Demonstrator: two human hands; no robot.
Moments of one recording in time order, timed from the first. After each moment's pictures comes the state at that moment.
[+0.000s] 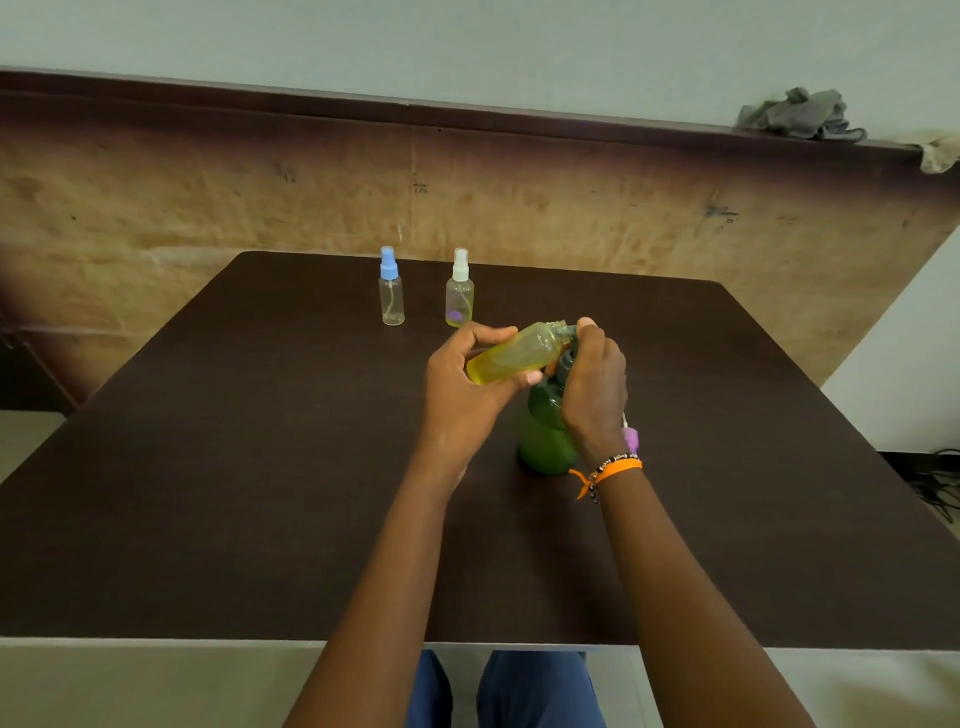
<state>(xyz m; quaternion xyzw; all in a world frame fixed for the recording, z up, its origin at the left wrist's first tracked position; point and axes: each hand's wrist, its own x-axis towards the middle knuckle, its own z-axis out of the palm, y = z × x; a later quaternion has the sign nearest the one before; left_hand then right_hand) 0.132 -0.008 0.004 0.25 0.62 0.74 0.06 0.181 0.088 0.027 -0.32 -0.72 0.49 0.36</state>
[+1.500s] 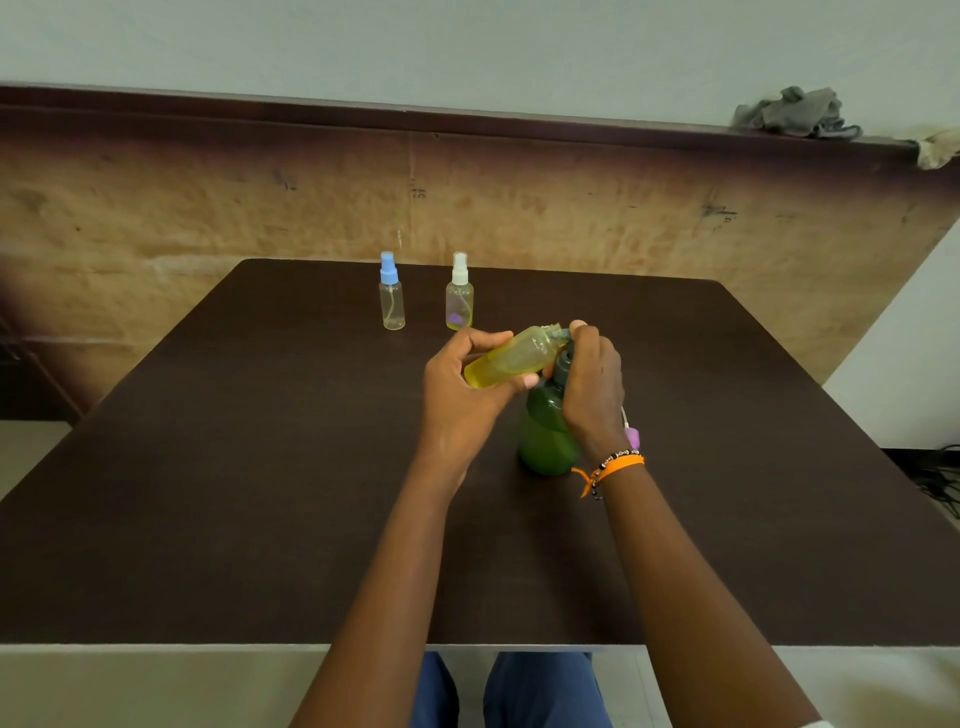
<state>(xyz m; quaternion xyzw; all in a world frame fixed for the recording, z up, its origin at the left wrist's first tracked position) 0.133 -0.010 0.003 0.24 0.63 0.74 0.05 0.178 0.093 0.021 -0.29 -0.75 0.48 0.35</state>
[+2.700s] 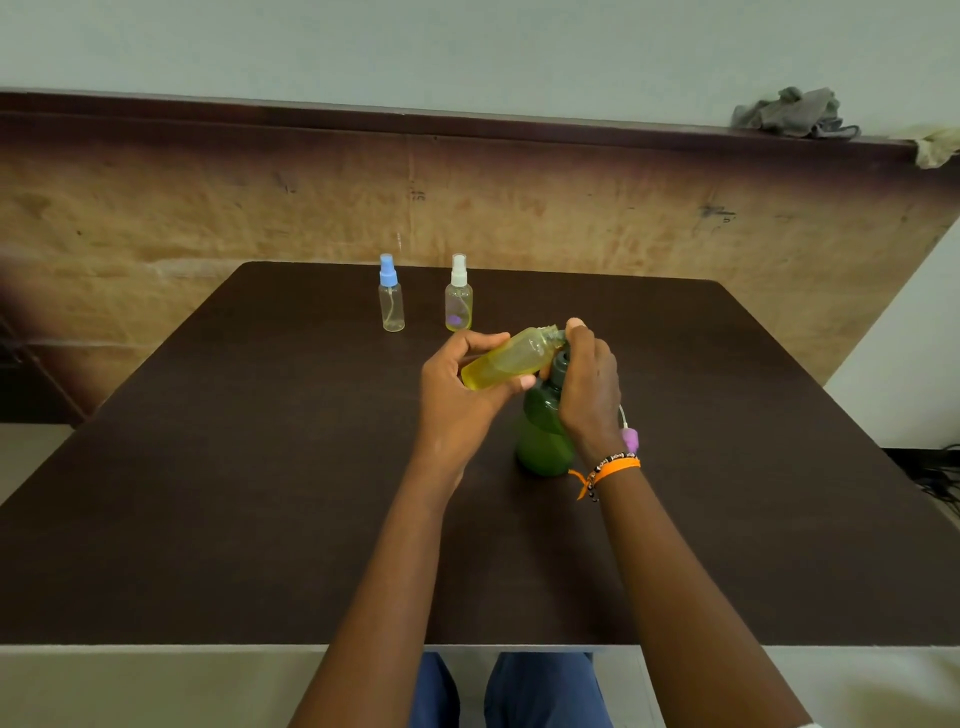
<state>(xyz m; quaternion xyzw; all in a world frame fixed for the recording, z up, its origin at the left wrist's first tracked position) 0.133 -0.011 0.005 0.24 0.63 0.74 0.05 0.181 0.087 0.025 -0.30 -0.73 0.51 0.34</state>
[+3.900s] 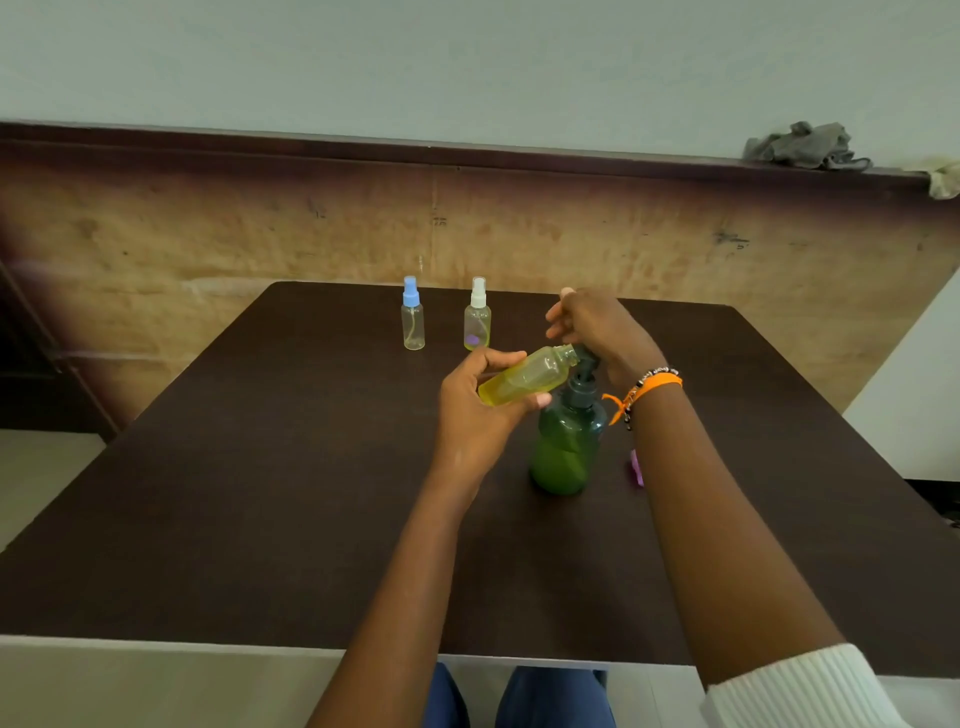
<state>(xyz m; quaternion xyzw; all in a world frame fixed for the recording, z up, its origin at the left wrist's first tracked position) 0.136 -0.014 0.010 0.24 0.63 0.74 0.05 0.127 0.139 0.063 -0.24 -0.82 0.50 0.17</state>
